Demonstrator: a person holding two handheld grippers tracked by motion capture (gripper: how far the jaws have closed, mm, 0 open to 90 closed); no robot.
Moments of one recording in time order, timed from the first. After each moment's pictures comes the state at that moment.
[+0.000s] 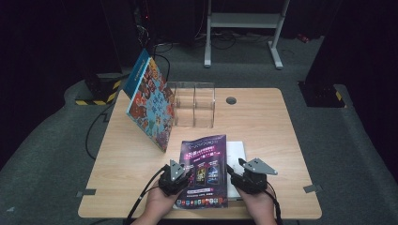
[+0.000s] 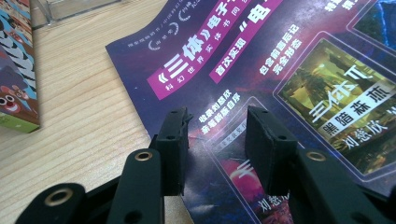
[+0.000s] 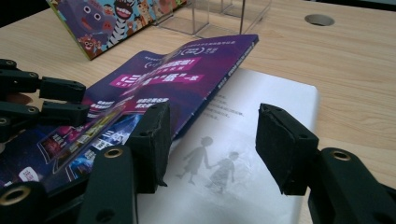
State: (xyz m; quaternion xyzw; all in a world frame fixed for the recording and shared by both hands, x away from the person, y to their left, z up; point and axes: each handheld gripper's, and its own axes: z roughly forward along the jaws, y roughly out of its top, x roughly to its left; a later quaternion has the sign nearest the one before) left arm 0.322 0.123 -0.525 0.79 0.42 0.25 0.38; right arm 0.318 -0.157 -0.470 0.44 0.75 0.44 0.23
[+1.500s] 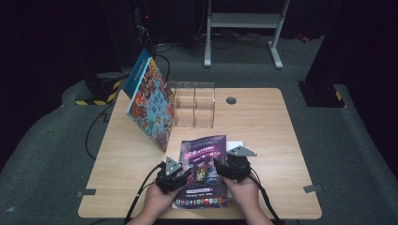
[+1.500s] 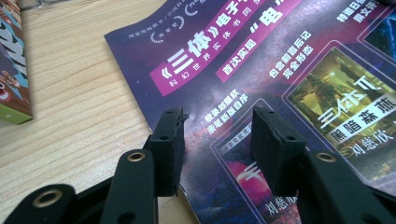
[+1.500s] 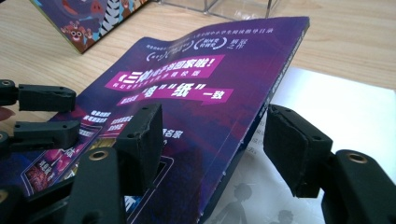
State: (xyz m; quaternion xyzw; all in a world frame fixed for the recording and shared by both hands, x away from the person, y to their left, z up) left arm 0.331 0.133 -0.525 0.78 0.44 0.21 0.40; right arm 0.364 -0.116 -0.481 0.47 0.77 0.40 0.17
